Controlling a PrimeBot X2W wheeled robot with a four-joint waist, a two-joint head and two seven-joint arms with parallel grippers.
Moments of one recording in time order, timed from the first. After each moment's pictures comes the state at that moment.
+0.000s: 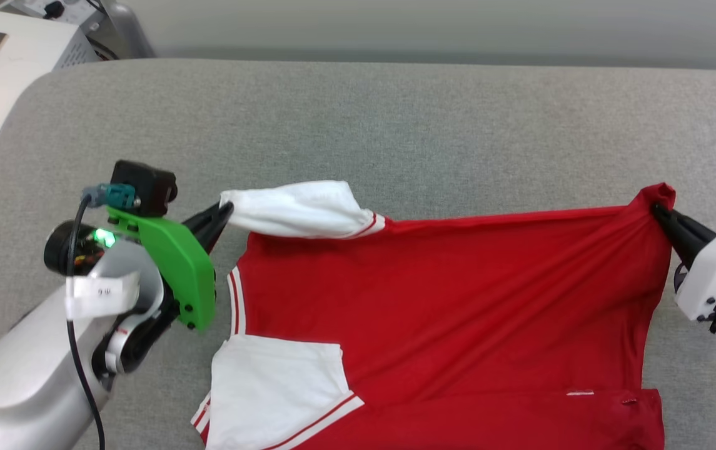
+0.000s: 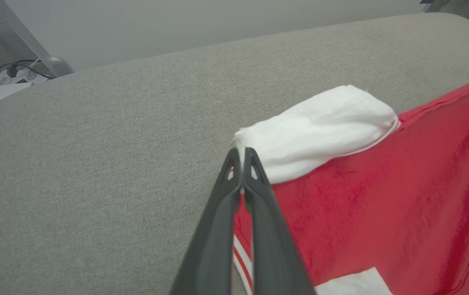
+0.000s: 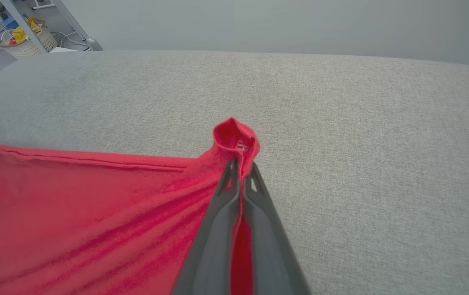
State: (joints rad) left arm -0.60 0.69 -0.75 0.10 -0.90 0.08 0.23; right arm -0.40 -0.55 0.26 0.28 0.73 0.13 0.25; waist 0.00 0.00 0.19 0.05
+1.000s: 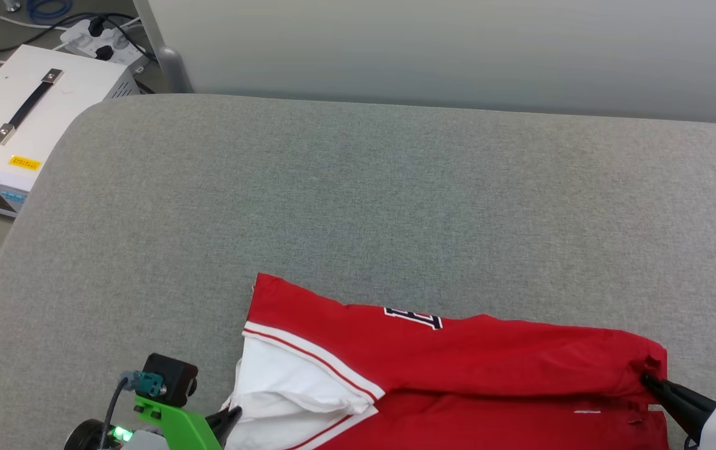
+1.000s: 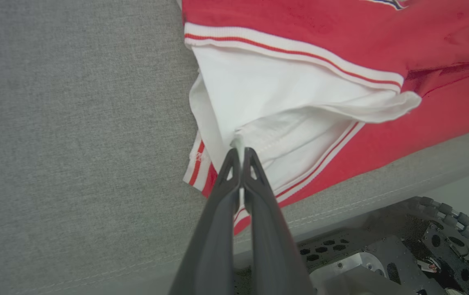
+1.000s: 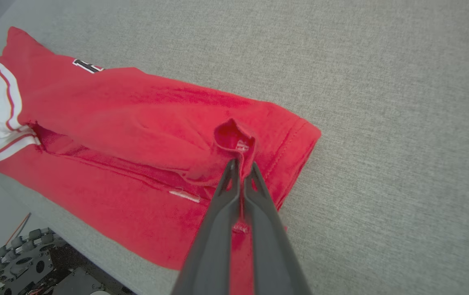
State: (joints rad) left arm -0.16 0.81 -0.85 -0.12 -0.98 0.22 0.22; right arm 0.08 -0.72 0.33 0.00 0.87 0.13 0.21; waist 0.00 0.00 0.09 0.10
